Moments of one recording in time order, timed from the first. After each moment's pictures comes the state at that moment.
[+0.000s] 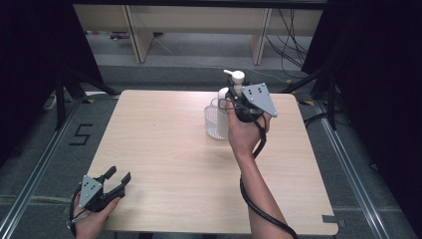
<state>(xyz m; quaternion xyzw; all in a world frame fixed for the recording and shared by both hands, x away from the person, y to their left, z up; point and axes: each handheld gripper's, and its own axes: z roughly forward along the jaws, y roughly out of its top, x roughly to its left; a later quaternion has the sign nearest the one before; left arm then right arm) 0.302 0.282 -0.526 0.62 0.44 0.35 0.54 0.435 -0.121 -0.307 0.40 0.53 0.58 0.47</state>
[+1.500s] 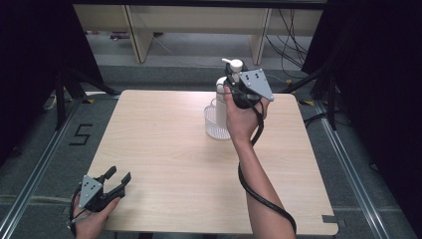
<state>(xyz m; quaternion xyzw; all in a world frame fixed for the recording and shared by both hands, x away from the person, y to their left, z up) 0.302 0.282 -0.526 0.62 0.44 0.35 0.54 0.461 -0.116 -0.291 0.40 0.54 0.57 0.48</state>
